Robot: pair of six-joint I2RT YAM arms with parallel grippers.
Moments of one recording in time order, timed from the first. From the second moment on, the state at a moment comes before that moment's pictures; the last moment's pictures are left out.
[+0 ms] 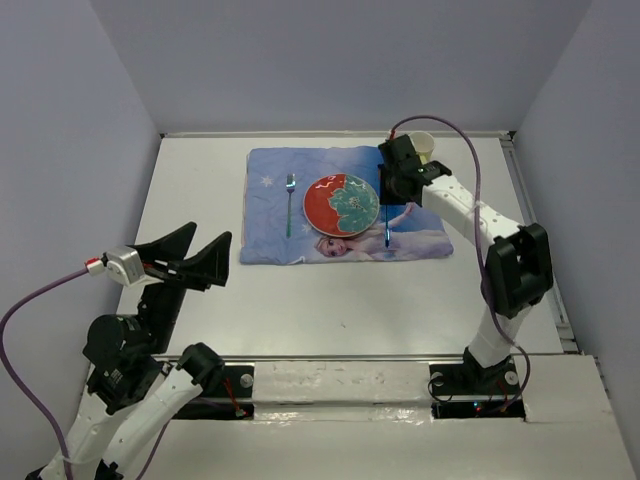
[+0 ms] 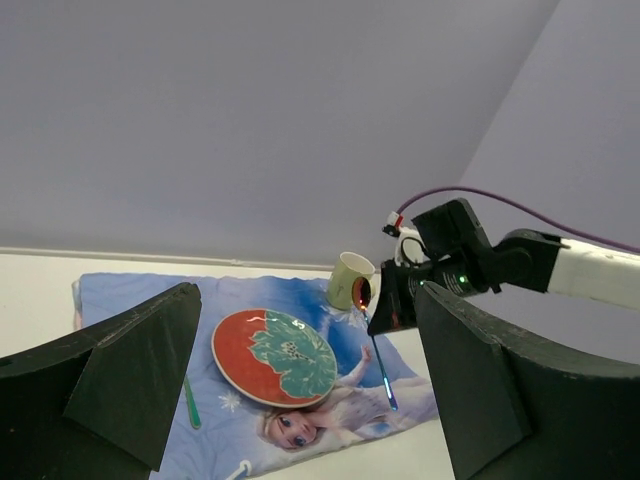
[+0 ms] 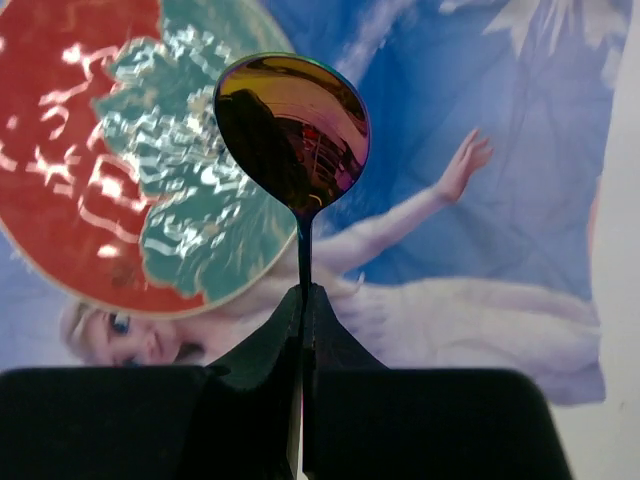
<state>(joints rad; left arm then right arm) -0.67 0.17 0.70 -0.11 -0.30 -0.28 0.49 1.76 1.50 -0.63 0.26 0.39</state>
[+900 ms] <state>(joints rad) -0.65 0.28 0.70 -0.11 -0.31 -0.28 0.26 2.23 1.81 -0.61 0.11 0.26</state>
